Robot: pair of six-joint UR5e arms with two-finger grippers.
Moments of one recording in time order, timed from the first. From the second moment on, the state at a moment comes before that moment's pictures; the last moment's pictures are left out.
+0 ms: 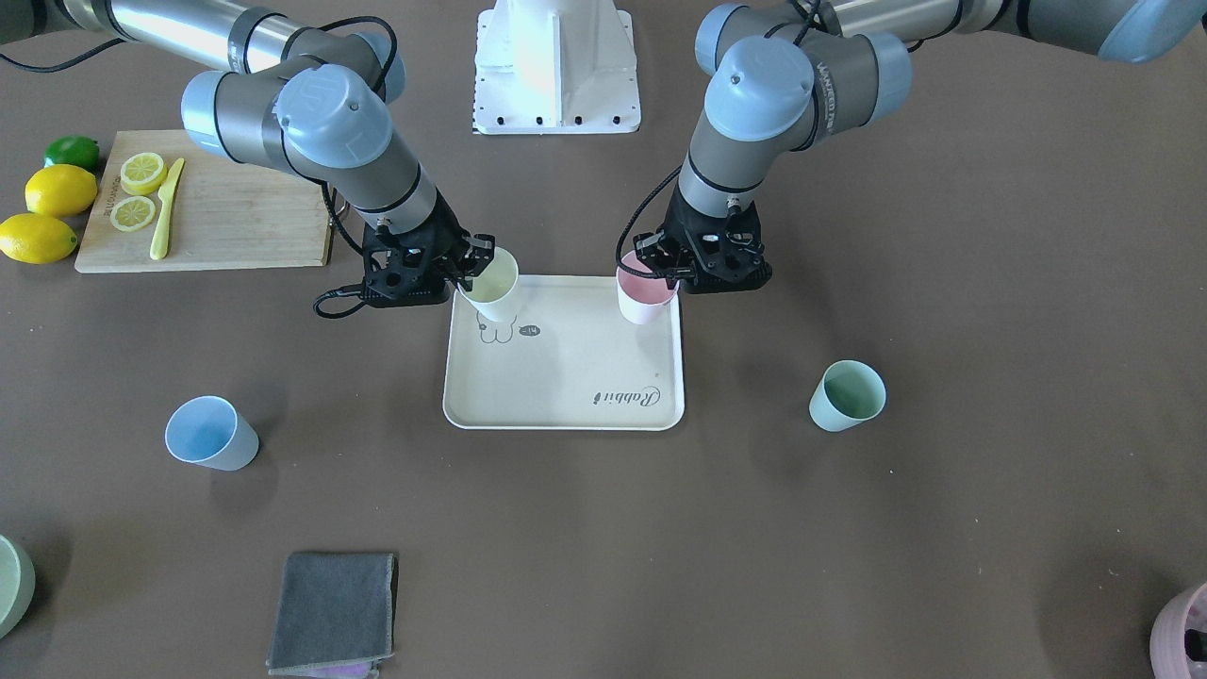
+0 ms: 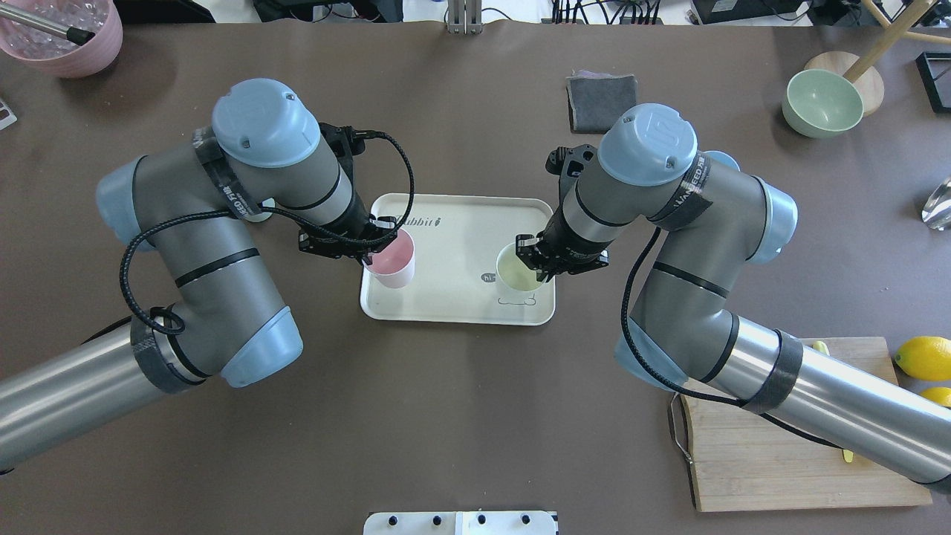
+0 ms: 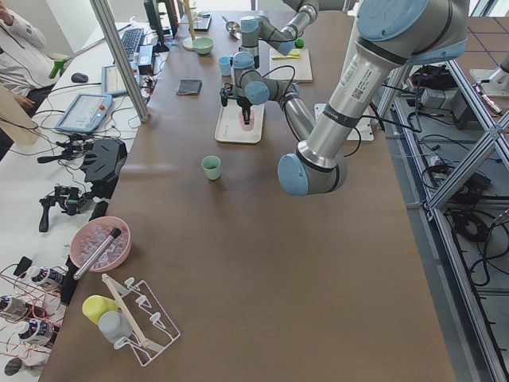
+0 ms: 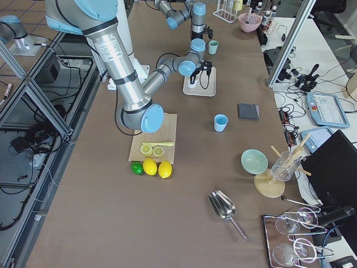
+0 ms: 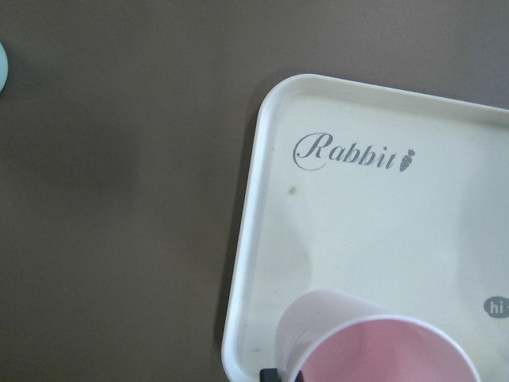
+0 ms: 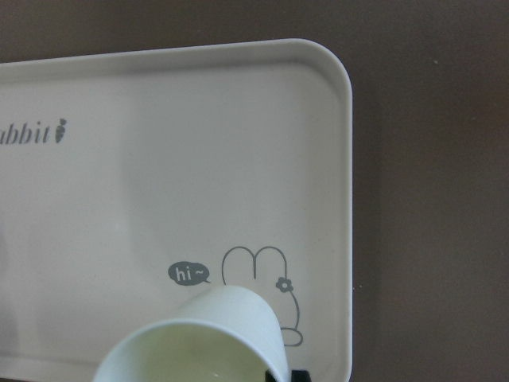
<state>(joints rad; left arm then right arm) -0.64 -2.22 -1.68 -1.60 -2.03 -1.24 0.63 -1.00 1.68 -1.40 2.11 1.24</state>
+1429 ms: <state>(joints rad) -0.83 -2.14 -1.76 -1.55 -2.04 -0.97 1.09 -1.19 1.56 -1.41 2.32 0.72</state>
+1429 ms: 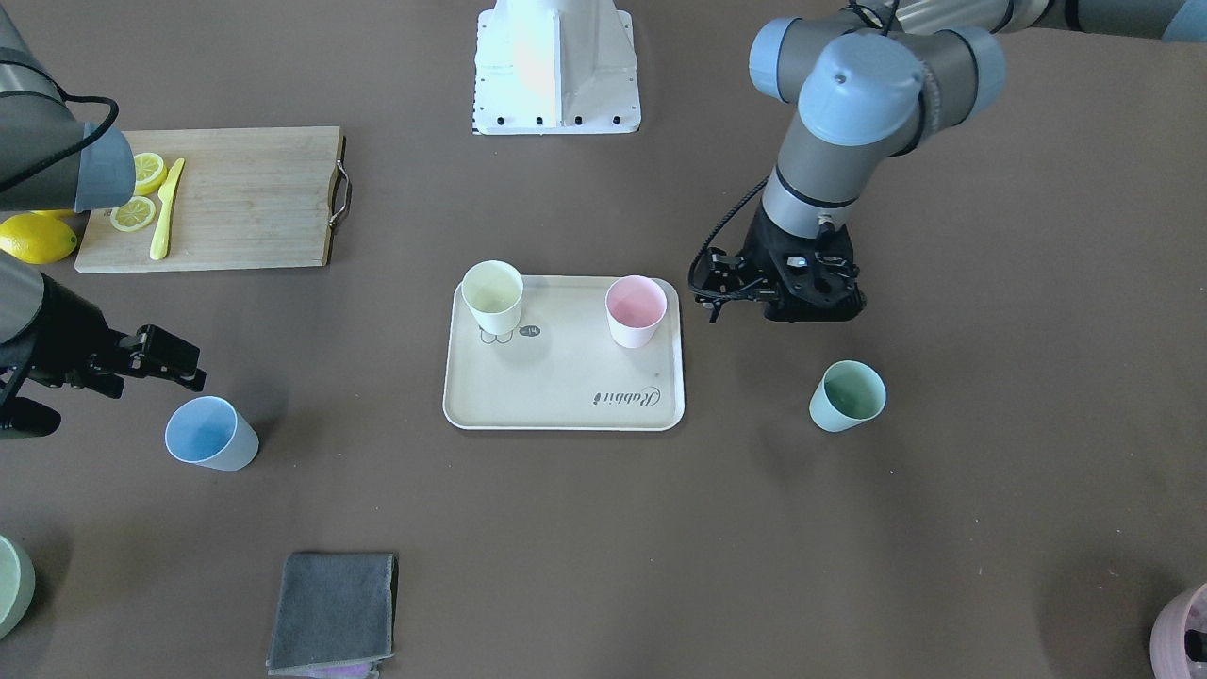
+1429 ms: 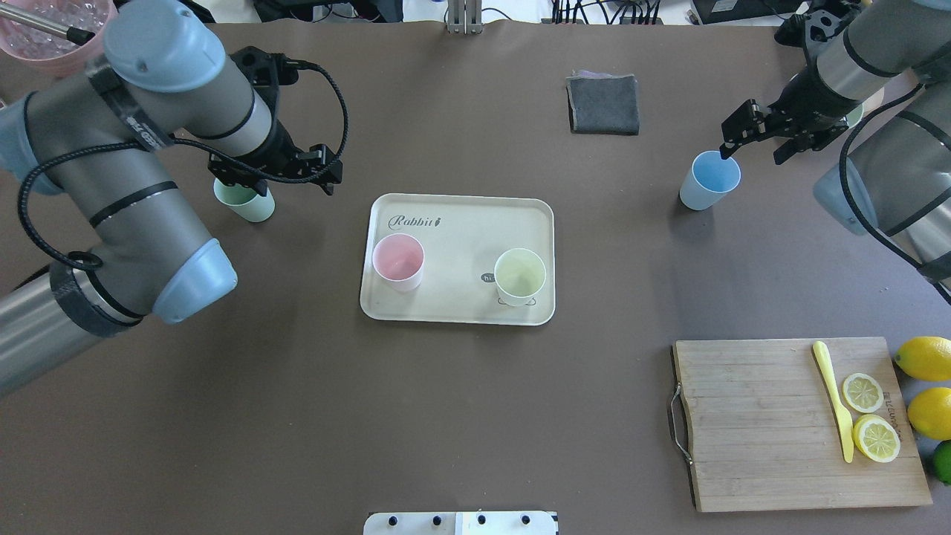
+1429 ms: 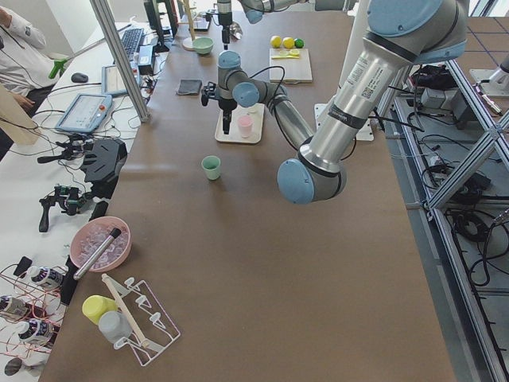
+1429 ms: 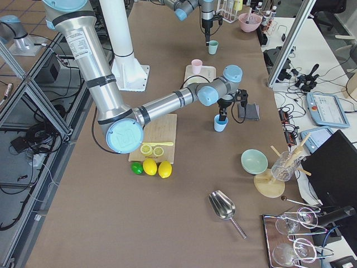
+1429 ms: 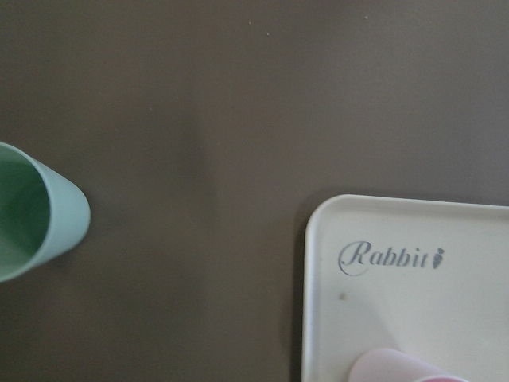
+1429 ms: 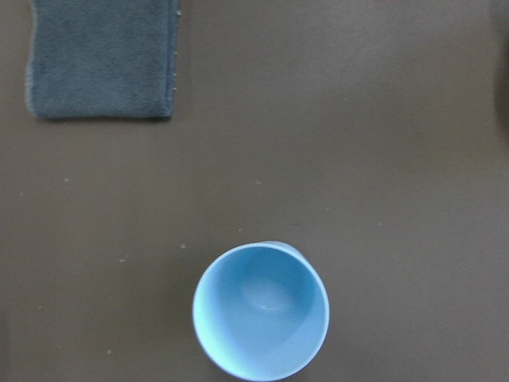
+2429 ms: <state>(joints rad) -0.91 -2.10 -1.66 -1.56 -2.06 -0.77 1.00 -1.10 1.43 -1.38 2.28 0.79</state>
